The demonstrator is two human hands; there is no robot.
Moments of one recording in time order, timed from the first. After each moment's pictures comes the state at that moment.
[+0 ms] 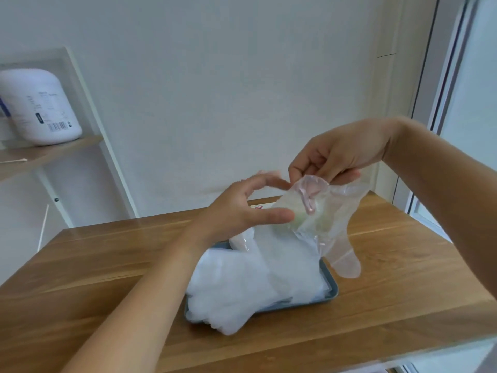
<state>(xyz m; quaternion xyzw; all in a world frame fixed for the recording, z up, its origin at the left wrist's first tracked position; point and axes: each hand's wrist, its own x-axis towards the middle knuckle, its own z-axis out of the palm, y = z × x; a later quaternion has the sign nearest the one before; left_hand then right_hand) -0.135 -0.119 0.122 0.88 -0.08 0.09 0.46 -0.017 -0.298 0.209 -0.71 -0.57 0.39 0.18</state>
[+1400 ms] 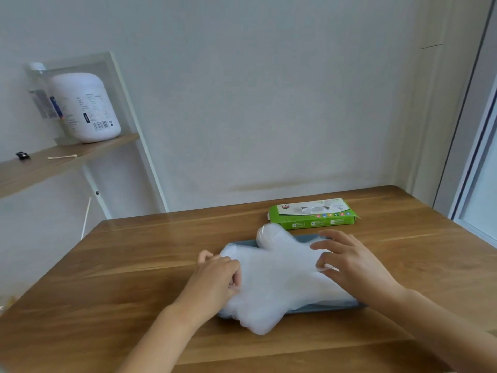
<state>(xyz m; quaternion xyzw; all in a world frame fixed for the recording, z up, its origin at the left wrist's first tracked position) -0.186 -0.044 0.001 0.99 0.07 0.10 0.04 -0.031 -0.283 -0.014 -0.79 -0.55 -0.23 0.16</state>
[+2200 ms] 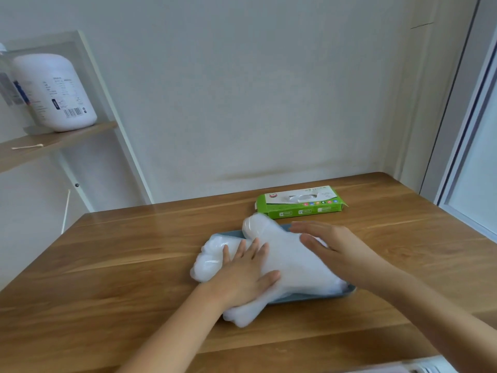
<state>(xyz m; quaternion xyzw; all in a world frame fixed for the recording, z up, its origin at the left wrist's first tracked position) -0.137 -0.090 -0.020 0.99 0.07 -0.11 0.07 -0.045 -0.286 0.017 -0.83 -0.45 -0.01 0.32</state>
